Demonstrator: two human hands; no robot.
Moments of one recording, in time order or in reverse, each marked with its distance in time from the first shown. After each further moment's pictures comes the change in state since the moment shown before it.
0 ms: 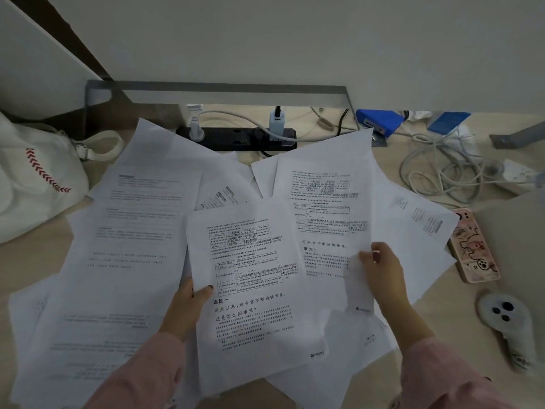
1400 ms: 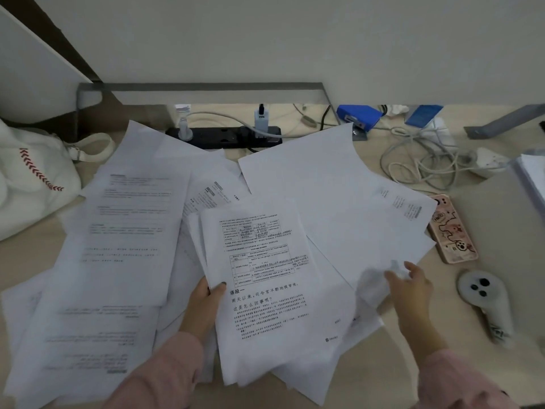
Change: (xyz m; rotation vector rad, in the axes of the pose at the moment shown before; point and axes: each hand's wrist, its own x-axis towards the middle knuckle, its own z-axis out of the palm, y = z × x) left_hand -0.030 -0.007 0.040 -0.114 -0.063 0.049; right_hand -0.008 0.081 -0.040 0.138 0.253 0.239
